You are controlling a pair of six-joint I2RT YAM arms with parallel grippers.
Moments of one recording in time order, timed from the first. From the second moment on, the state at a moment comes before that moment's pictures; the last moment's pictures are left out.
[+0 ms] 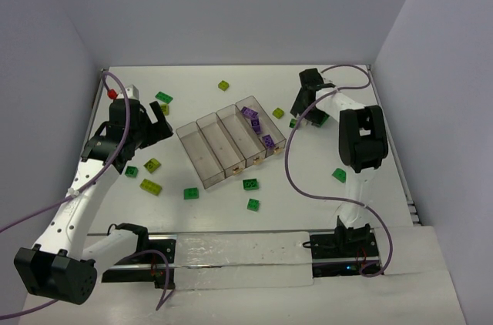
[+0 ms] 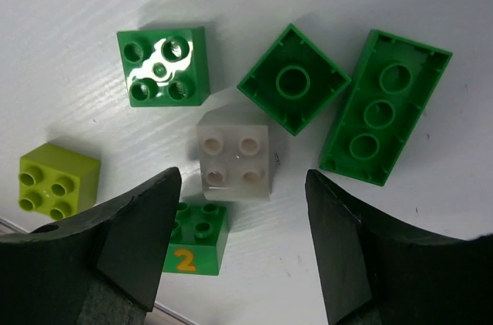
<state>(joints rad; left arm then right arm) -0.24 1.03 1.01 -0.67 -0.15 -0.52 0.16 2.06 1.50 -0.52 0.23 0.61</state>
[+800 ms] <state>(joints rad) -0.24 1.05 1.01 -0.67 -0.16 -0.52 0.16 2.06 1.49 -0.50 0.23 0.57</state>
